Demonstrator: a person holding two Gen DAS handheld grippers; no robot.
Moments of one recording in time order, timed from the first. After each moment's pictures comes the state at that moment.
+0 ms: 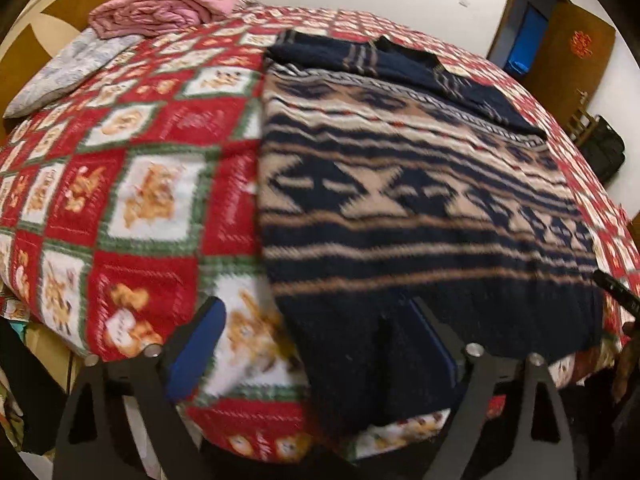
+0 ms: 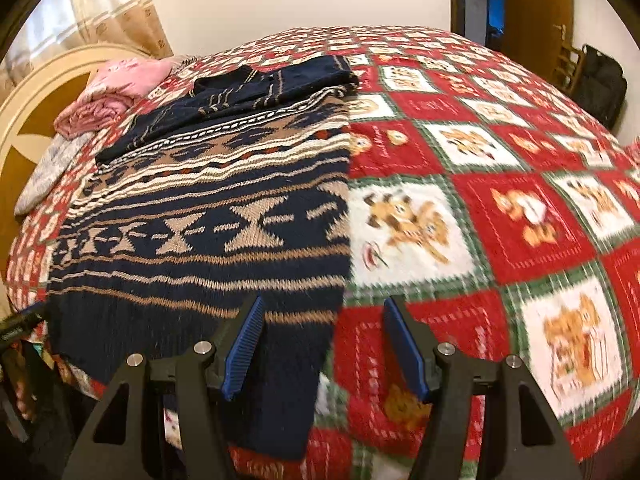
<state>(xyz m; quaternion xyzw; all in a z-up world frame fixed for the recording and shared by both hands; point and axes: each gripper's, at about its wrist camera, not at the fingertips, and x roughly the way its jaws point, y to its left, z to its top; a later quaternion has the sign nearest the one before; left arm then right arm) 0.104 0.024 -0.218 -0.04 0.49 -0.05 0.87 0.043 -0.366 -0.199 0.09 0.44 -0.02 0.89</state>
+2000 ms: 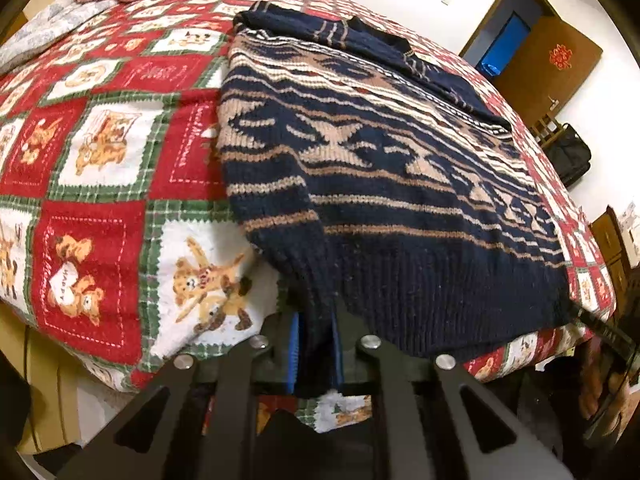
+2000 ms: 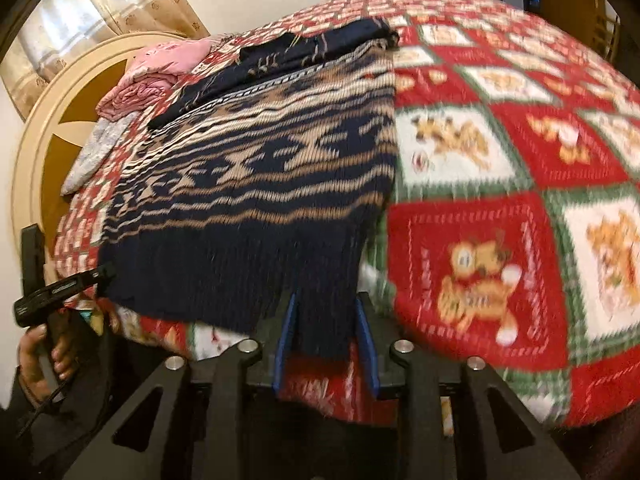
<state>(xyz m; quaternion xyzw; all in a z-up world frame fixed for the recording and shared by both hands) 0.093 0.027 -0.232 -0.11 0.51 -0.12 0.84 0.001 -0.356 -0.218 0.14 0.48 0.08 0.86</state>
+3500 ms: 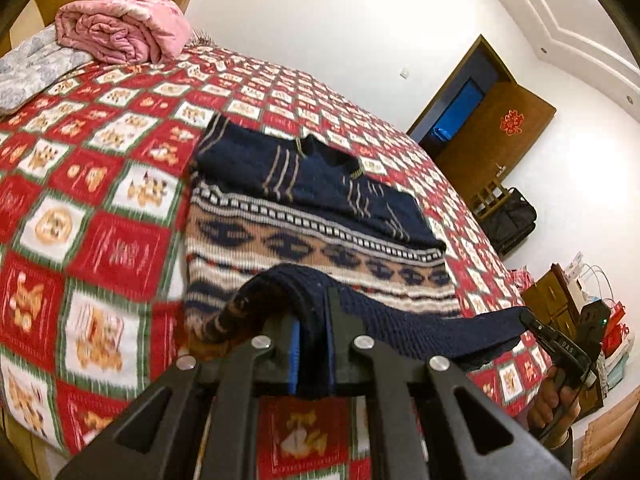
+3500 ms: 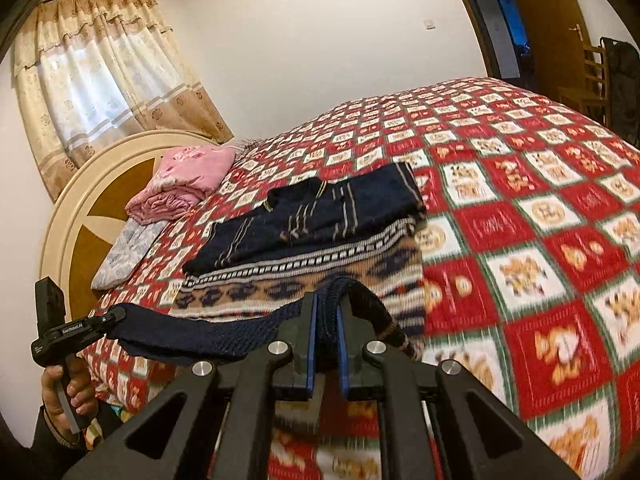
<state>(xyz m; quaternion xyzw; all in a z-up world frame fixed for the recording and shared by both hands) 0.171 0.052 -0.123 -0.19 0.39 -0.20 0.88 0.084 -0.376 -0.097 0.17 0.31 0.08 0.93</state>
